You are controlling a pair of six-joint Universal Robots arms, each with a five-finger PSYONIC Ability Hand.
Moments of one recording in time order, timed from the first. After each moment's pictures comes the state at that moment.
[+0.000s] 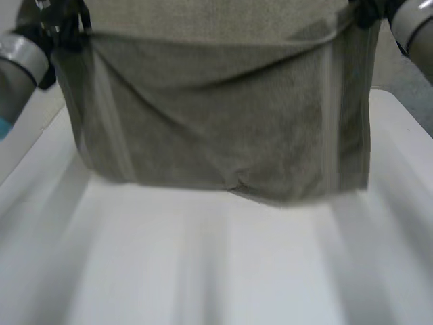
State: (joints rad) left arm 4.59 -2.18 -0.78 3.25 -1.27 3.19; right arm 1.84 -0.90 0.38 0.30 1.40 2.72; left_hand 1.29 1.35 1.34 1.36 1.14; right_hand 1.33 1.32 1.34 1.34 1.15
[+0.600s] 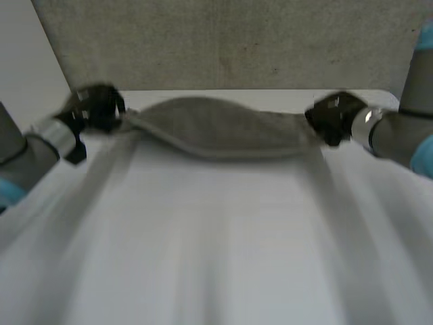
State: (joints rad) left arm 4.63 -2.15 -1.31 3.37 -1.08 3.08; right arm 1.83 -0.88 0.86 0.43 1.32 2.46; left_hand 1.29 1.35 1.34 1.36 1.15; right_hand 1.33 1.32 1.34 1.34 1.15
